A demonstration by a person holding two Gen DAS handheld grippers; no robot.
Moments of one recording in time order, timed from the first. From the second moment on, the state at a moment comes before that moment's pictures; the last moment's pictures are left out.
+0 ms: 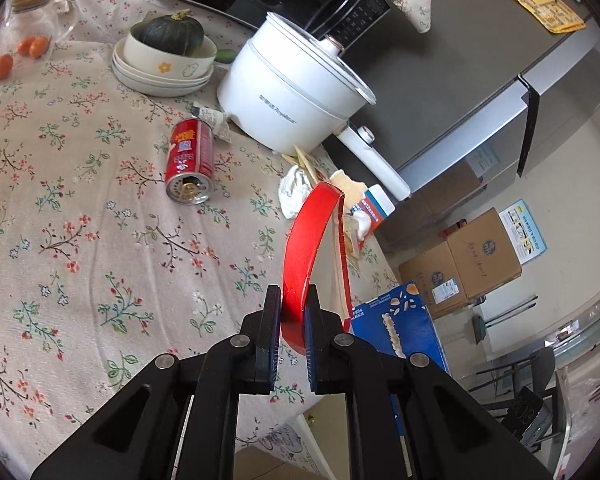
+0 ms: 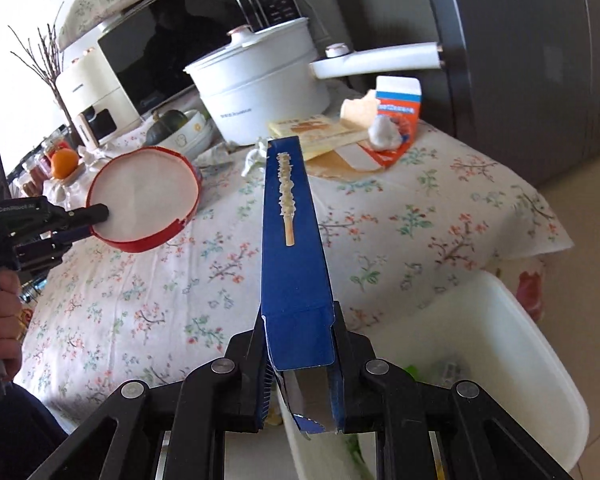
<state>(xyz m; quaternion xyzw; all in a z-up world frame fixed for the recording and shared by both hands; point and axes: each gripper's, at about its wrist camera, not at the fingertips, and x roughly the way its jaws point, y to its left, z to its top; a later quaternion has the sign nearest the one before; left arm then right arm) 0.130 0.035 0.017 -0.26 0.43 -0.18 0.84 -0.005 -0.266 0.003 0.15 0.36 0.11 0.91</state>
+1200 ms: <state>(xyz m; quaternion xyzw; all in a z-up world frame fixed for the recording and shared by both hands) 0.062 -0.175 -0.071 0.01 0.54 -0.30 0.79 -0.056 -0.326 -0.048 0.14 0.46 -0.02 0.88</state>
